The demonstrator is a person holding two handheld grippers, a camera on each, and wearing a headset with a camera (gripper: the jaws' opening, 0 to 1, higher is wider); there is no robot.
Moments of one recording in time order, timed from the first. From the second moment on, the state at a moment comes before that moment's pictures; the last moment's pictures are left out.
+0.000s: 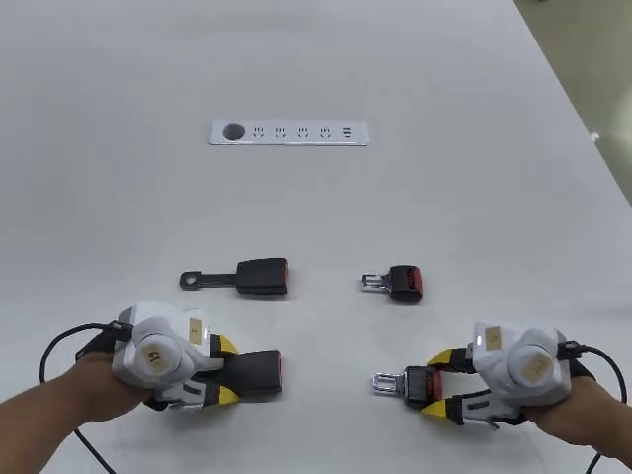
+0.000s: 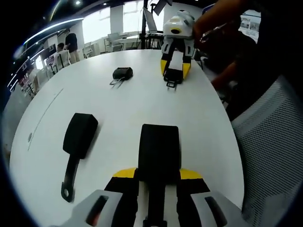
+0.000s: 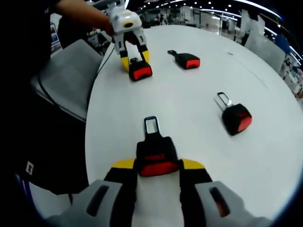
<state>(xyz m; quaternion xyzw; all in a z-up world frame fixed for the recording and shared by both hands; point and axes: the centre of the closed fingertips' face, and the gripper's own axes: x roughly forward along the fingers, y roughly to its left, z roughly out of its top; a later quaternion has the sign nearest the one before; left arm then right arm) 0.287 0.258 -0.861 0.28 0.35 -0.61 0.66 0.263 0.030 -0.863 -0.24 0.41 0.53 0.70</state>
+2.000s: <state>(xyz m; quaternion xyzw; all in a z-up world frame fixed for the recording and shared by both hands) 0.286 0.257 -0.862 0.30 0.36 -0.62 0.63 0.283 0.139 -0.863 -0.23 0.37 0.59 0.68</state>
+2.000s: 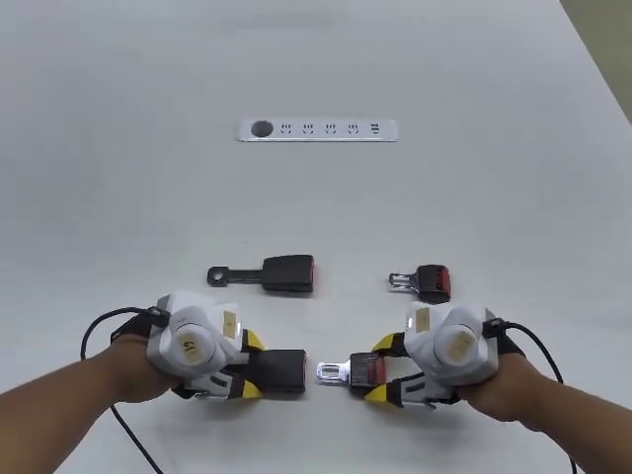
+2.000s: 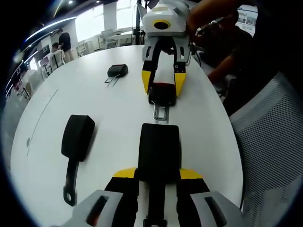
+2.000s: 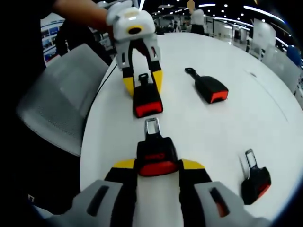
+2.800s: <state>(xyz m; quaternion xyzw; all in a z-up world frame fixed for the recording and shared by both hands) 0.286 0.260 -0.863 0.31 0.37 -0.61 0.63 0.283 0.164 -0.864 -0.23 0.36 0.60 0.67</state>
